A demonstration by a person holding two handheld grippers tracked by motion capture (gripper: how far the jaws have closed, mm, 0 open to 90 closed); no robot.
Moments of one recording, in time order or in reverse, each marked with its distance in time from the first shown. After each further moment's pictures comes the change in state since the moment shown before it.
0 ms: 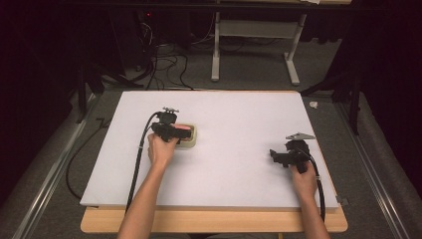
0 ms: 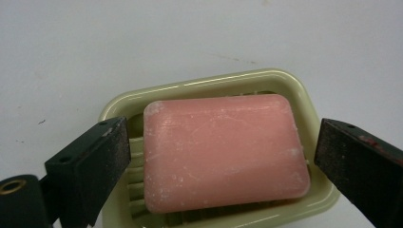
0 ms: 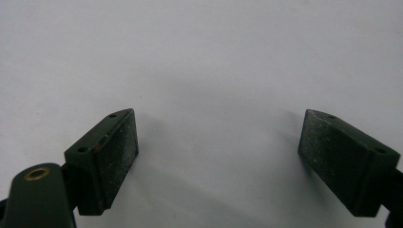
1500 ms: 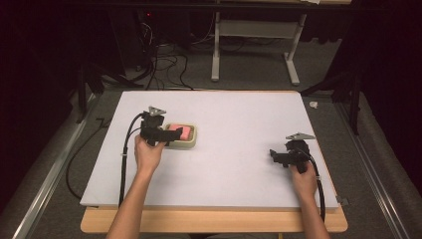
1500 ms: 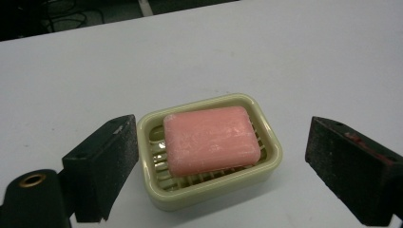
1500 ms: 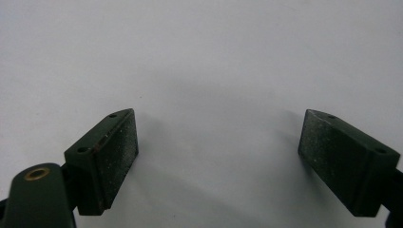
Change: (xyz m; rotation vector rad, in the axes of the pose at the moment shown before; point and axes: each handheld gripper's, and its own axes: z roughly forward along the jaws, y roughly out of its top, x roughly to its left) left arm 0.006 -0.015 -0.074 -0.193 -0.046 0.076; right arm 0.000 0.000 0.000 0.000 0.000 0.000
